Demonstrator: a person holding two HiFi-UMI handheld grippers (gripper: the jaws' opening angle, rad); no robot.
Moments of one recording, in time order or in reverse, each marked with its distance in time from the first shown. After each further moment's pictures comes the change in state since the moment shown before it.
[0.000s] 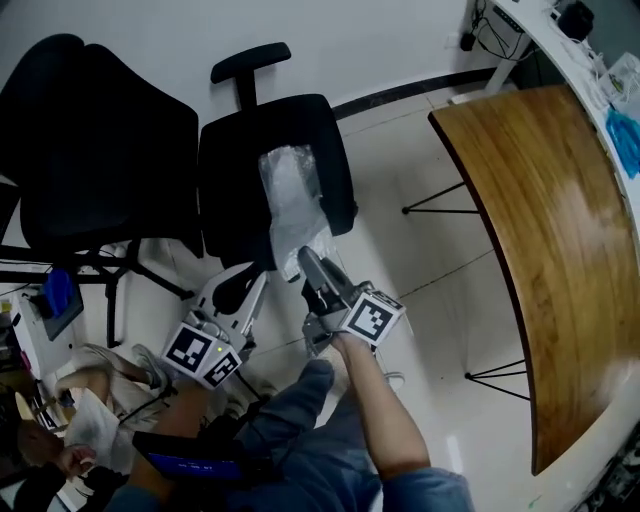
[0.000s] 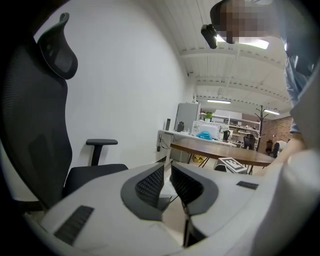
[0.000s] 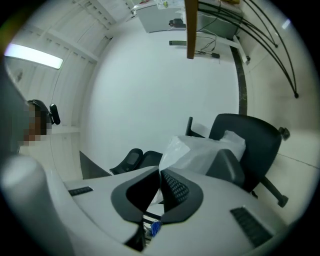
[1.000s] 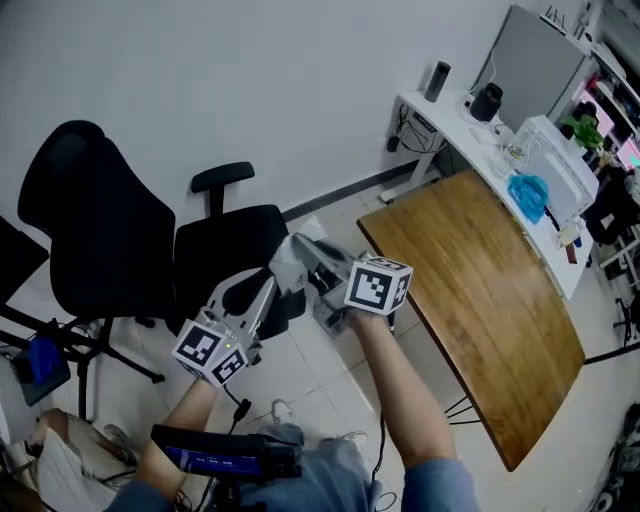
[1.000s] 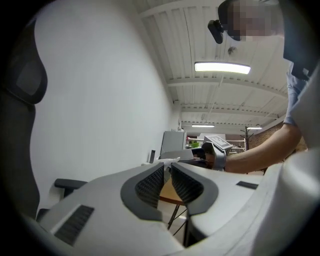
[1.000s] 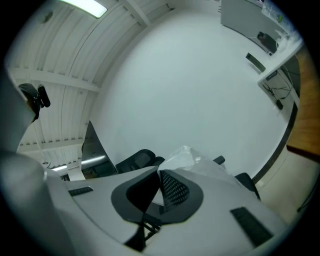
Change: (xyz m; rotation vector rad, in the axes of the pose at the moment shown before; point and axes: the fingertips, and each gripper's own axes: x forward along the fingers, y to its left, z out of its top) left arm 0.039 -0.029 0.199 0.022 -0.313 -0.189; right arm 0.081 0.205 0.167 -0.532 0.184 -0.036
